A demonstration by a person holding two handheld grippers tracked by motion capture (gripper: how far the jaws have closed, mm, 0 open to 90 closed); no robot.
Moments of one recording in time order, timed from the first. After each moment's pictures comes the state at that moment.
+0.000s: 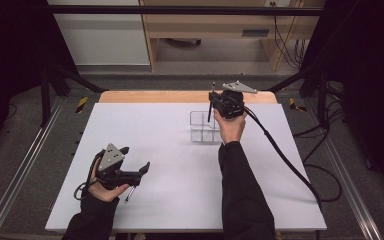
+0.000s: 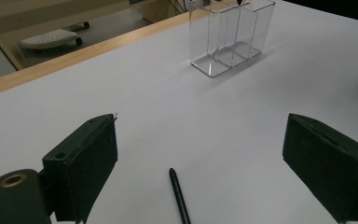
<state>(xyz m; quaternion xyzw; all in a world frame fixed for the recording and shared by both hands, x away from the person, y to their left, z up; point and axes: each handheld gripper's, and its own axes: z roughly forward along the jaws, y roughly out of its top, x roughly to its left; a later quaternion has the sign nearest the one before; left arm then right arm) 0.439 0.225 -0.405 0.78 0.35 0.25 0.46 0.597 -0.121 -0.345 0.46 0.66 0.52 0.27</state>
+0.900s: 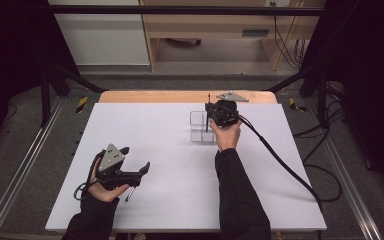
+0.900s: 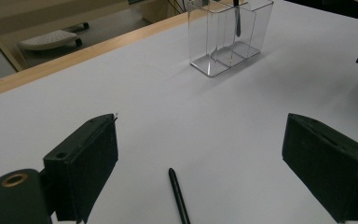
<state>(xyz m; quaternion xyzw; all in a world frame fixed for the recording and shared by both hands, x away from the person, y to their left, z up) 0.438 0.224 -0.405 0.78 0.35 0.25 0.46 0.597 -0.111 -0.379 0.47 0.68 0.49 0.25</state>
